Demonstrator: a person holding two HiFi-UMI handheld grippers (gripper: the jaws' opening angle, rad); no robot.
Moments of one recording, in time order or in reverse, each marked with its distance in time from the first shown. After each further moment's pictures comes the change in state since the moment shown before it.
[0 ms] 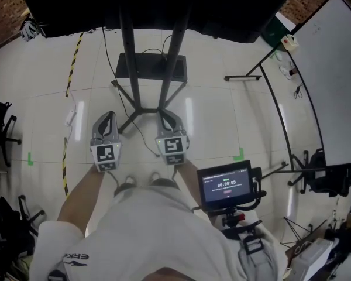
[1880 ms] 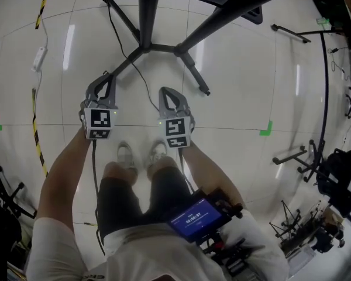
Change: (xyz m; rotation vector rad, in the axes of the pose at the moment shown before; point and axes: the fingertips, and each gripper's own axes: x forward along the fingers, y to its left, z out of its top) left arm 0.179 -0.018 -0.497 0.086 0.368 -0.203; right arm 0.202 0.056 -0.478 0.009 0.387 0.121
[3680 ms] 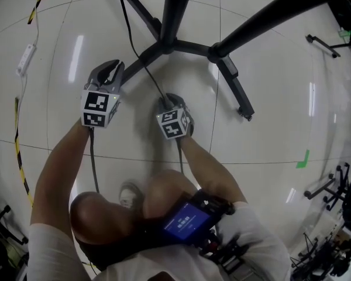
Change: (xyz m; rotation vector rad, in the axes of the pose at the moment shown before) left arm 0.184 0.016 -0.200 -0.078 -0.120 -0.019; right arm 0.288 0.037 -0.317 -0.076 0.235 0.078
